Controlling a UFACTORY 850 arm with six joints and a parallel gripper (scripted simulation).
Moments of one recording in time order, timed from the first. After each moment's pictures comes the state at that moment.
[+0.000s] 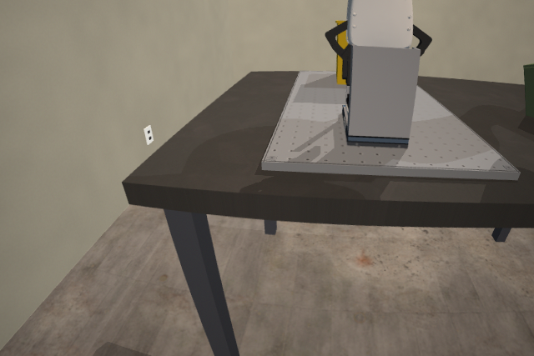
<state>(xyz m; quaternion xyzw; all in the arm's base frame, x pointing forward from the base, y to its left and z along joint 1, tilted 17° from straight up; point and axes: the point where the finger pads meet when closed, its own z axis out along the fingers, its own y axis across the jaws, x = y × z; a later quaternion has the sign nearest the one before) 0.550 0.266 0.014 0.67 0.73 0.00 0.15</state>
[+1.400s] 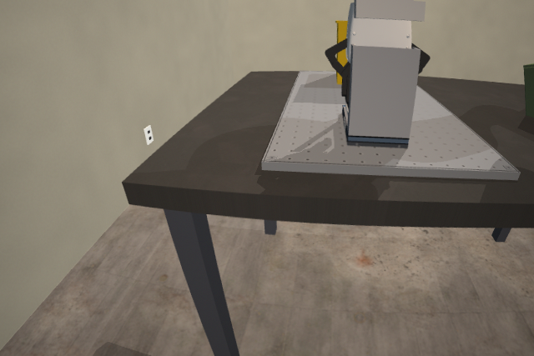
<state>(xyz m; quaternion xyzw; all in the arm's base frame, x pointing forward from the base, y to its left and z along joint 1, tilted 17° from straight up) 0.556 0.260 -0.014 0.67 0.73 0.00 0.15</state>
